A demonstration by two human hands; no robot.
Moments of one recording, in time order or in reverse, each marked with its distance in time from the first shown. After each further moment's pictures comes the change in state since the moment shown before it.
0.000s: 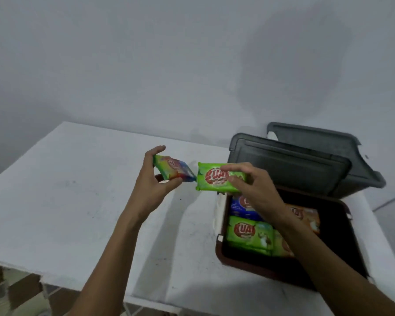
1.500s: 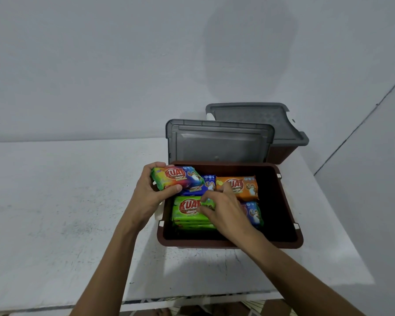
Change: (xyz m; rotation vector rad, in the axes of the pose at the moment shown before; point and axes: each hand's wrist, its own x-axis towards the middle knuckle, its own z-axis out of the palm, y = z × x) left_hand -0.030 0.003 0.119 -0.211 -0.245 -0.110; right_hand -0.098 0.047 -0.030 -0.648 0.084 0.287
